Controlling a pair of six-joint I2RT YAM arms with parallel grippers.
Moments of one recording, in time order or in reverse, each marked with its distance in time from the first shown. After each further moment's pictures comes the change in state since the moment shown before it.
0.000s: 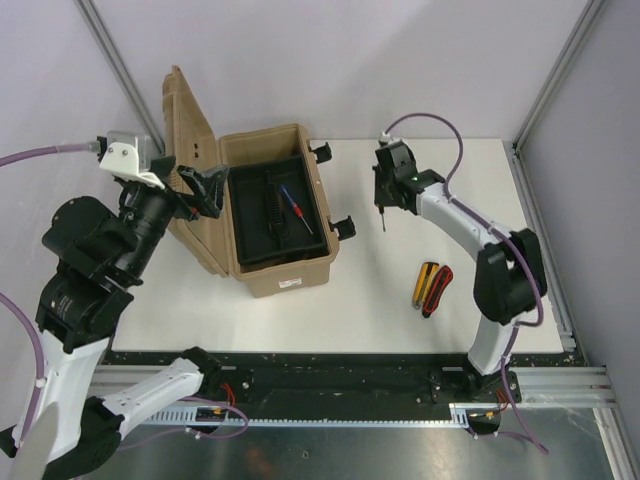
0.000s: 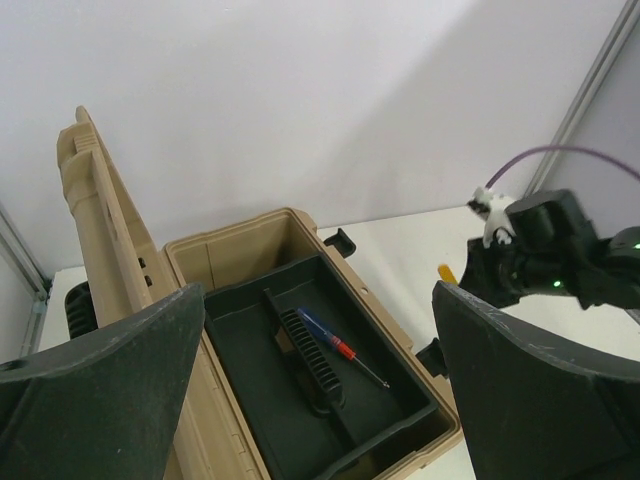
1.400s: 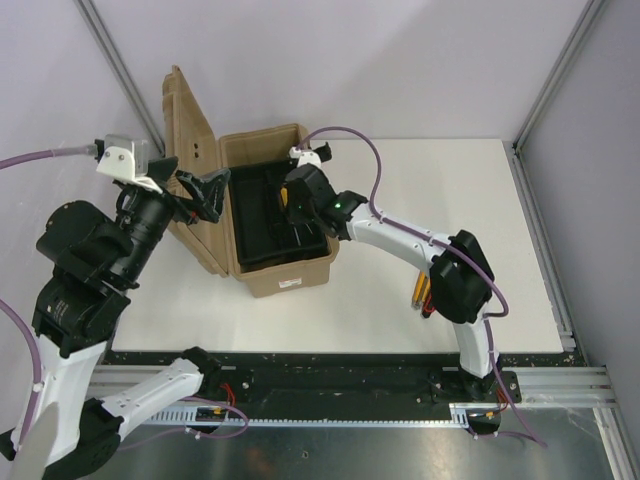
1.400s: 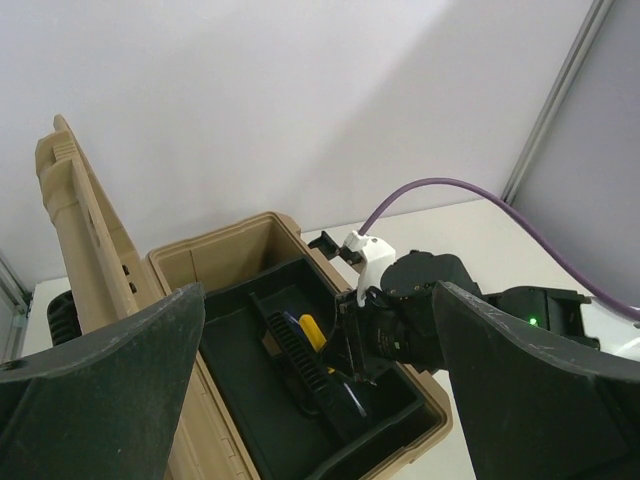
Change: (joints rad) left arm 0.000 -0.015 -0.002 0.000 0.046 -0.005; right arm 0.414 0.171 0.278 0.145 0.026 0.177
